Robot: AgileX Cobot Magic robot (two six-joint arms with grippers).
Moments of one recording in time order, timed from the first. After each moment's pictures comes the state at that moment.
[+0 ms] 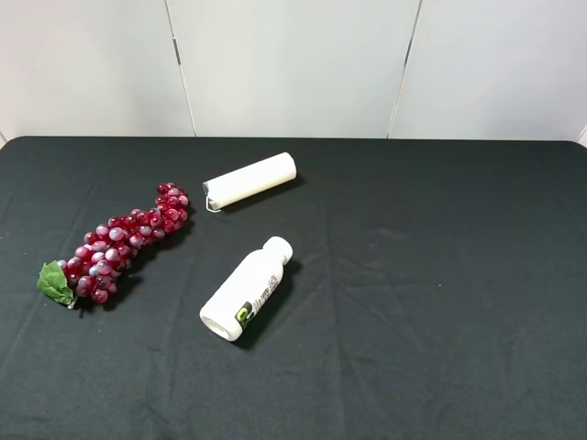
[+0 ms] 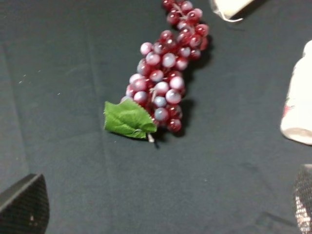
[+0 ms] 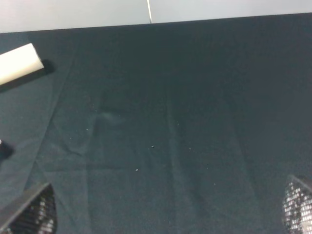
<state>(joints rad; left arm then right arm) -0.04 0.18 -0.60 -0.07 1.07 0.09 0.16 -0.01 -0.50 0.01 1.02 0.08</state>
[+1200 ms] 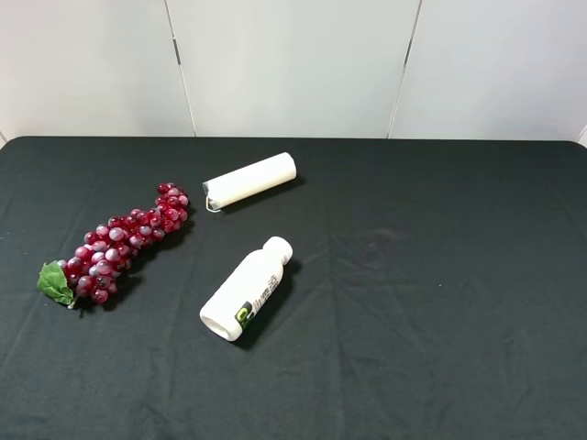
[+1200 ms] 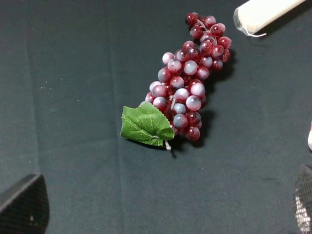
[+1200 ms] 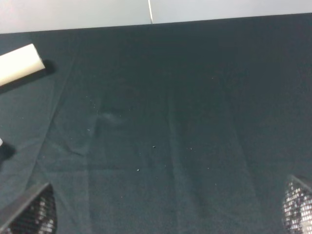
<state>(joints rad) 0.00 -0.01 -0.50 -0.06 1.05 0.10 0.16 -0.01 -0.50 0.02 1.02 0.08</state>
